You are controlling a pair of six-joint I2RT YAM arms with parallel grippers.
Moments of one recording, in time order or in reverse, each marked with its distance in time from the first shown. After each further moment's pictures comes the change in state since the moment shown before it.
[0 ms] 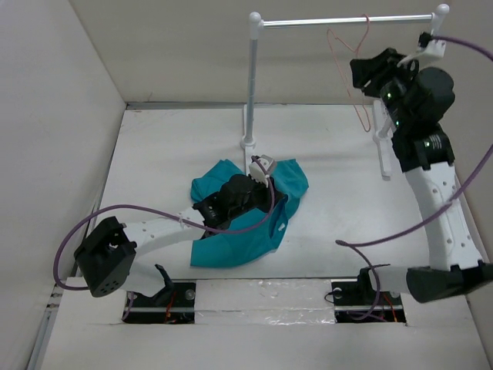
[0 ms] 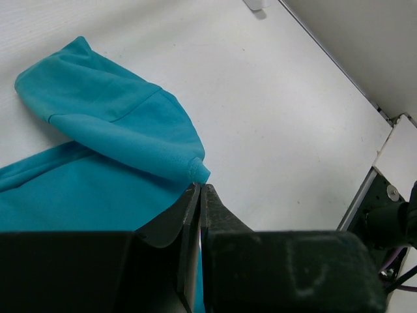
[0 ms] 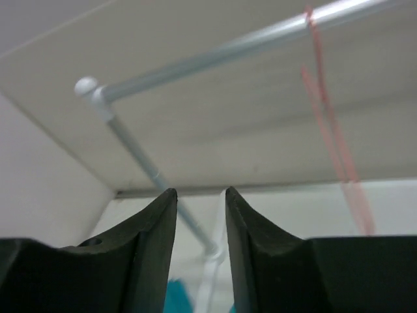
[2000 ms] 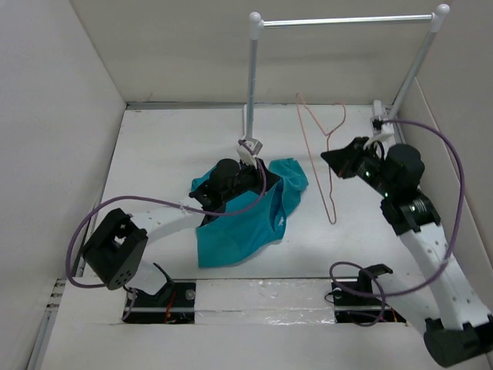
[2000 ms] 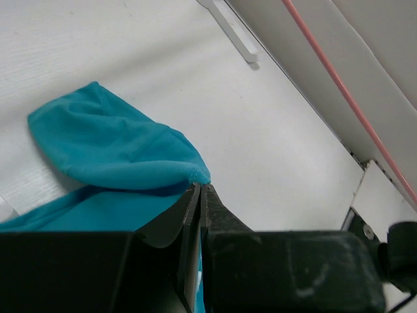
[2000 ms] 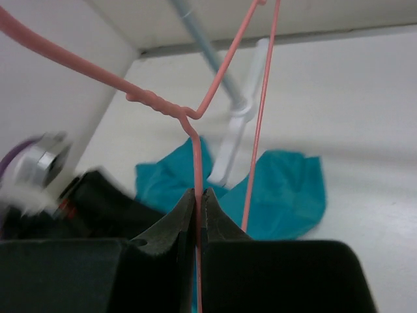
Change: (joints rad) left arm 0.169 0.046 -0.012 0.168 0.180 -0.077; right arm 0.034 -0.276 -0.516 -0.052 -0.246 0.018
